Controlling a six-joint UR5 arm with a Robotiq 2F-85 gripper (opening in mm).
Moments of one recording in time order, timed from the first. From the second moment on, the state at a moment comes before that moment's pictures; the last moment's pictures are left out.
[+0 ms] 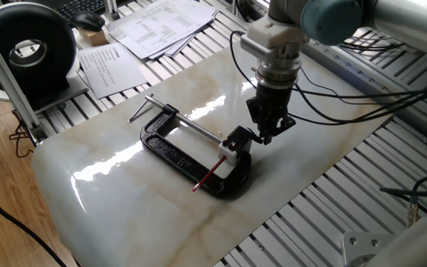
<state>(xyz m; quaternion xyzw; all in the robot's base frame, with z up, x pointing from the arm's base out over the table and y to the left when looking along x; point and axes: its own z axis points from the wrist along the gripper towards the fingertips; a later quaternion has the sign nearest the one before) 0.424 -0.023 0.025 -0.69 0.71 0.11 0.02</state>
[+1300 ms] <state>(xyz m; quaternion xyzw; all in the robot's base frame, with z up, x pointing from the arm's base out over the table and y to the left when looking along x) 0.446 -0.025 0.015 -0.70 0.70 0.11 0.02</state>
